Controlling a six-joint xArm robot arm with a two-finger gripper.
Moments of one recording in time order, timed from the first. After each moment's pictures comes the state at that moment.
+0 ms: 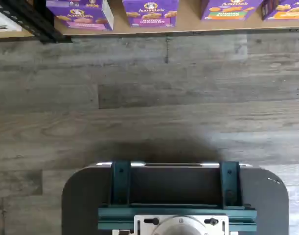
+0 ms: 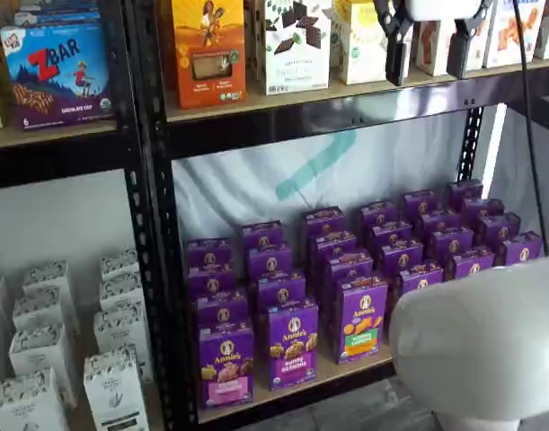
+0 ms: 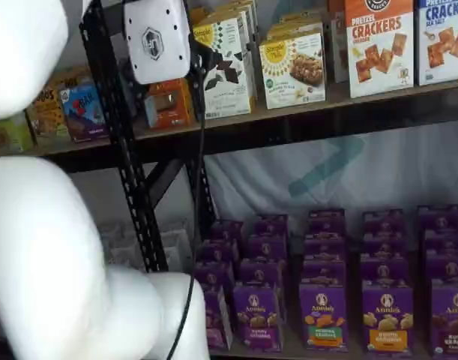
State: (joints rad) arm 0.01 -0.85 -1.14 0.04 1.99 0.03
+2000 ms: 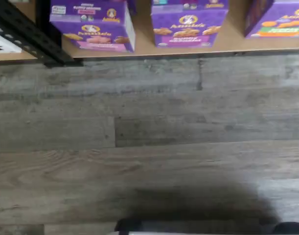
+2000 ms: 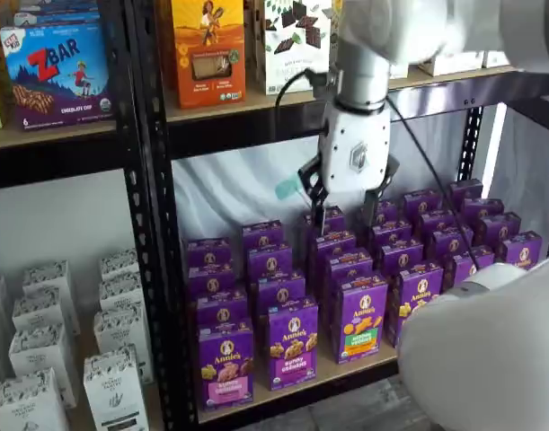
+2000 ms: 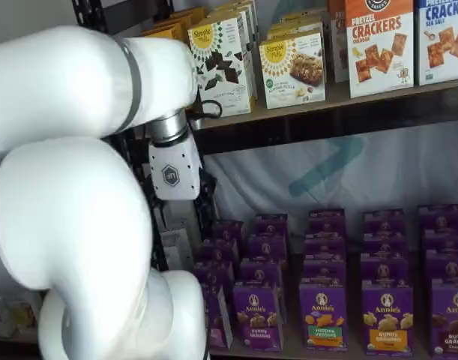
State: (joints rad) arm 0.25 -0.83 -0.51 0.04 1.27 0.25
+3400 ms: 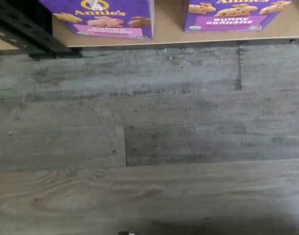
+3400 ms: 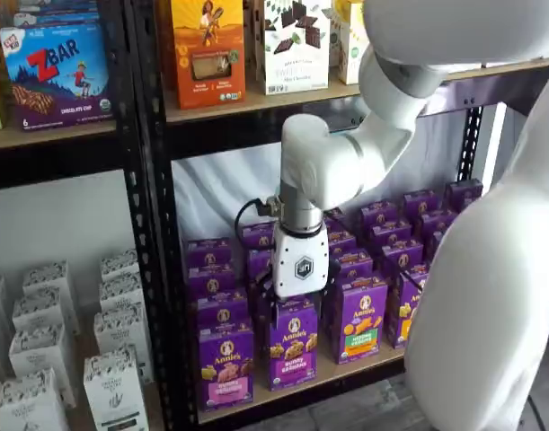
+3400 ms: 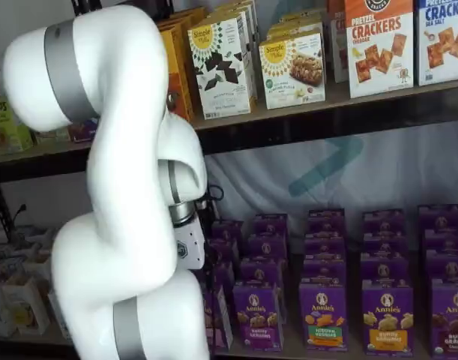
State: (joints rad) arm 0.38 -0.16 -0.45 0.05 0.60 0.35
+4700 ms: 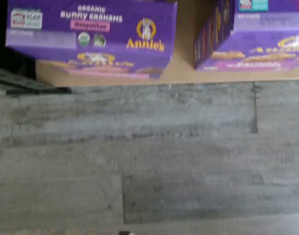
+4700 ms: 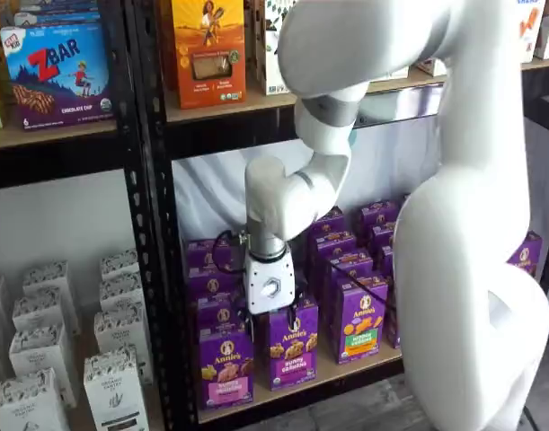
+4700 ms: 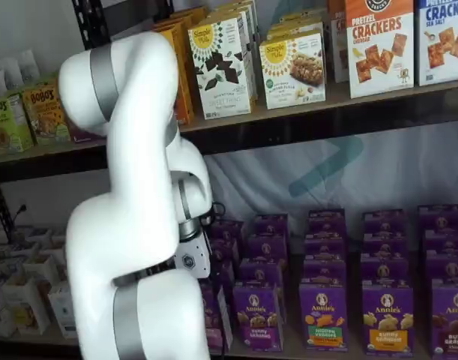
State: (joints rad) arm 0.38 0.36 -0.79 -0.07 0.45 0.45
